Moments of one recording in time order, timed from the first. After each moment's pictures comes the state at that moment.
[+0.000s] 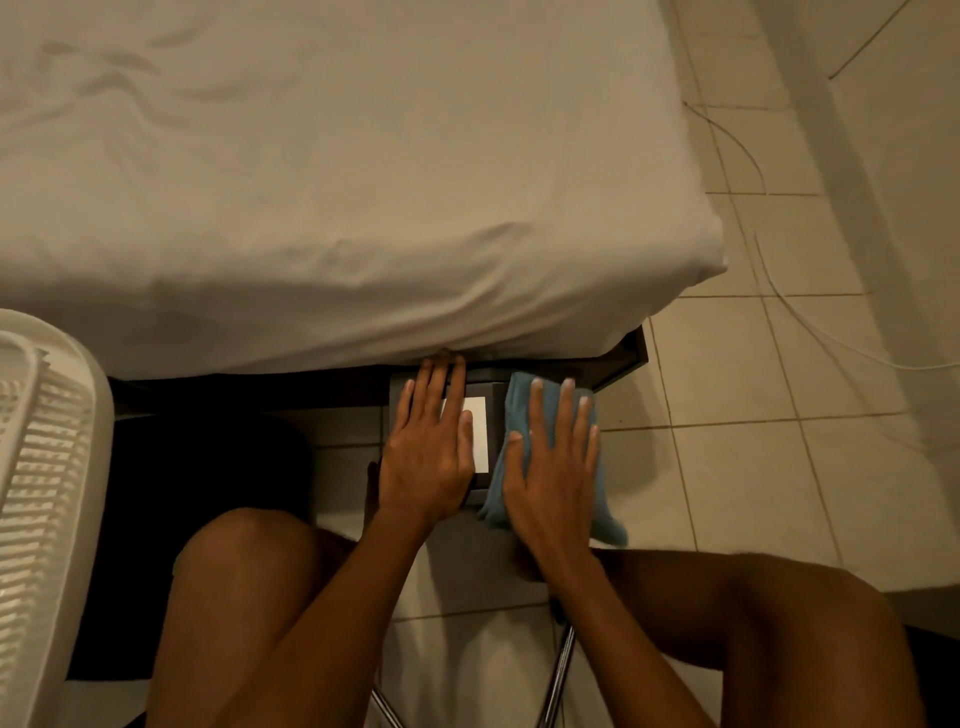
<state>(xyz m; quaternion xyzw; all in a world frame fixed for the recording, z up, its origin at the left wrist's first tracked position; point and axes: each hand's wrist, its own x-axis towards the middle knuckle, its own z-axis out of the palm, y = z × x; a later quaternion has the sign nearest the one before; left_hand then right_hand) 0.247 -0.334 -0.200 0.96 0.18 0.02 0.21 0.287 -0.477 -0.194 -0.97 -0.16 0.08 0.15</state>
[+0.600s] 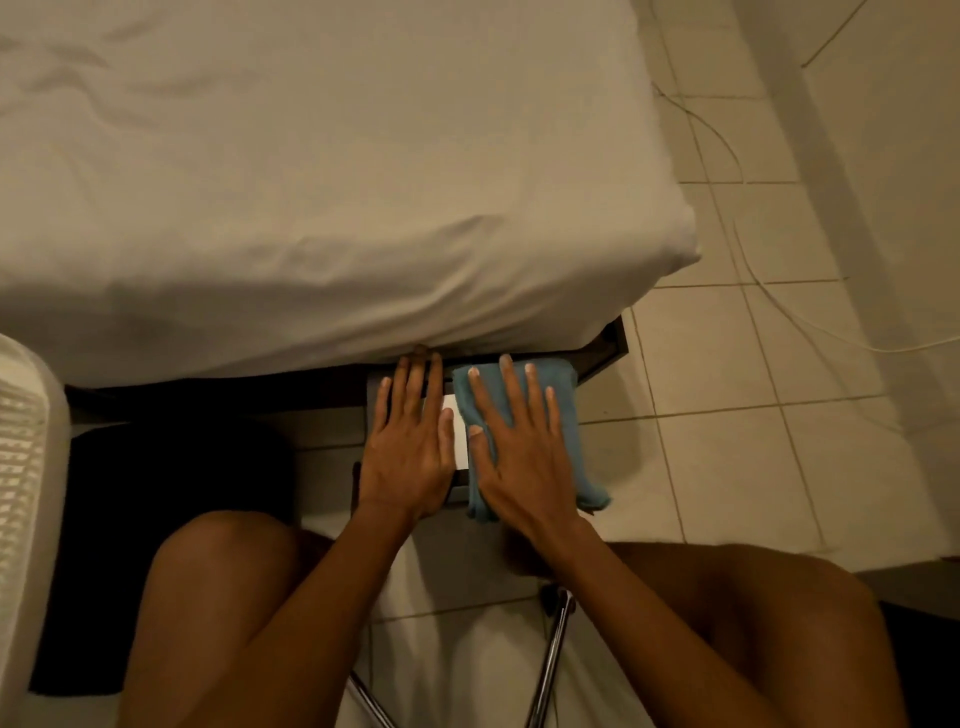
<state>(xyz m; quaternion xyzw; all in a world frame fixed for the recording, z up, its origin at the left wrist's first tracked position) 0.248 -0.335 -0.205 0.97 0.18 0.01 0.16 0.309 -0.474 -0.192 -0.93 -0.31 0.08 0.16</state>
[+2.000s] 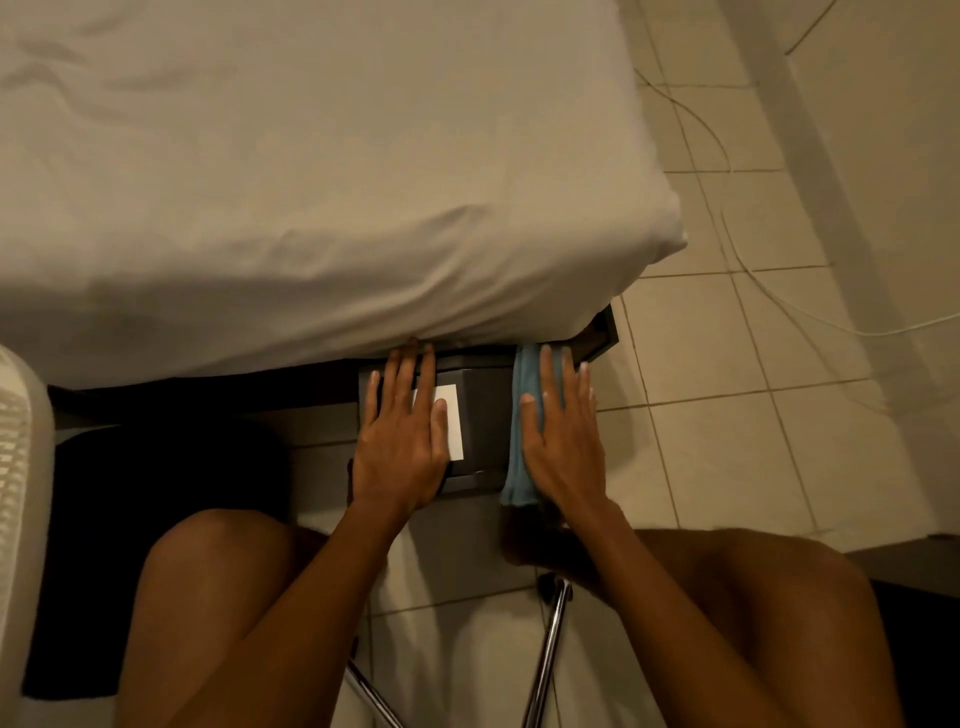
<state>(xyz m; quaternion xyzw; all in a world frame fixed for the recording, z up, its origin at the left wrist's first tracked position) 0.248 -0.336 -0.200 0.97 0.19 0.01 0.16 0.330 -0.509 -0.199 -0.95 -0.15 0.13 0.25</state>
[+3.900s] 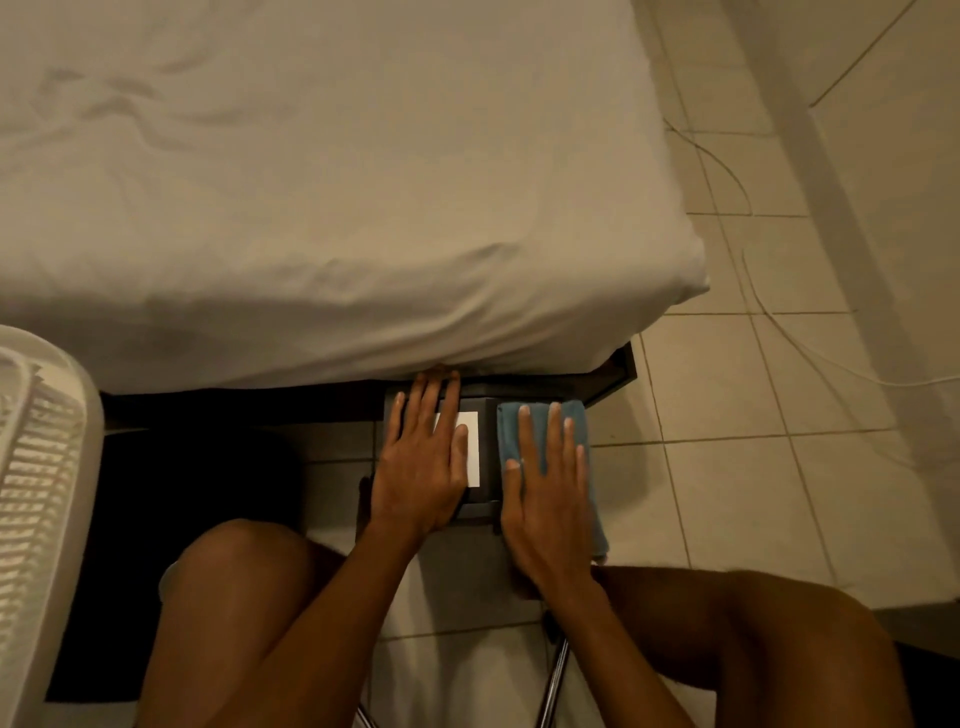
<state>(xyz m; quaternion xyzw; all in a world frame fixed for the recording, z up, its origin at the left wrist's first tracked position) 0.251 -0.335 -0.200 0.97 0.19 0.02 0.16 0.283 -0.493 -0.192 -0.96 -0.20 0.10 0.20</state>
